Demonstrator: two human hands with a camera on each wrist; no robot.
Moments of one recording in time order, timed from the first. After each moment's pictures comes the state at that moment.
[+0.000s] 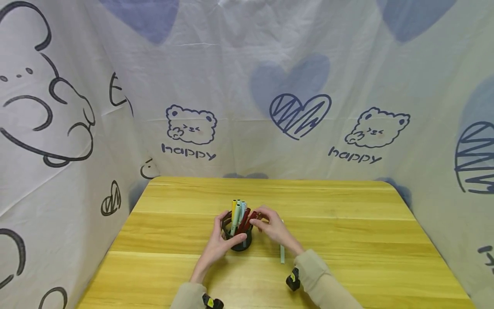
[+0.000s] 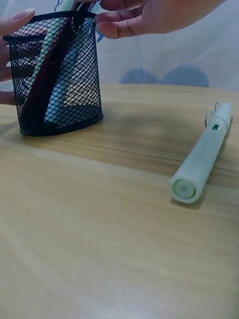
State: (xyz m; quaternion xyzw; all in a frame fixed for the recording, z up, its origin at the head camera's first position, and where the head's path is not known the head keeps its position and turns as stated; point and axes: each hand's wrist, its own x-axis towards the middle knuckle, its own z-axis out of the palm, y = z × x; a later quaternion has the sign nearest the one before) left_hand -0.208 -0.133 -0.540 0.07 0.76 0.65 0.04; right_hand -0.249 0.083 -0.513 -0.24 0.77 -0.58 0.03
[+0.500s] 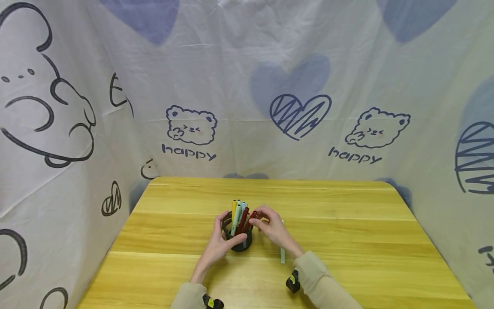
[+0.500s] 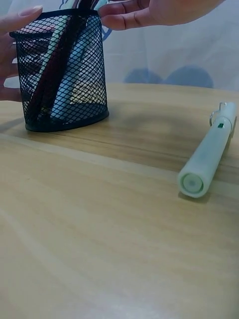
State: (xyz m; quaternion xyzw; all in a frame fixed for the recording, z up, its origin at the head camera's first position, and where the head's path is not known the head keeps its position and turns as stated) left_hand -0.209 -0.132 -0.541 0.07 0.75 0.65 0.04; right_hand -0.246 0.080 -0.514 -0.24 0.76 -0.61 0.00
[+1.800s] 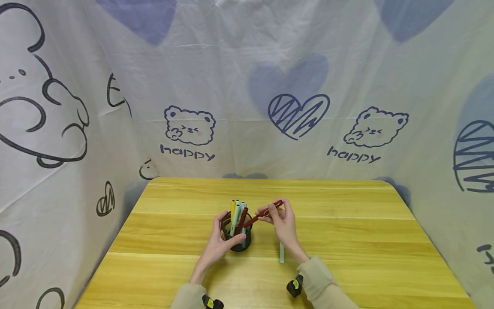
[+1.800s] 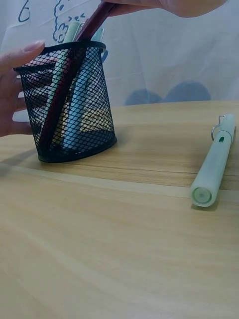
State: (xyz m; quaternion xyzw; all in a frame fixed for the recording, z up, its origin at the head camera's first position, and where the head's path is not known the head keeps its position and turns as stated) left_hand -0.208 -0.132 -0.542 0.07 0.76 0.65 0.04; right_hand -0.233 0.089 -0.503 -0.18 0.59 -0.78 -0.10
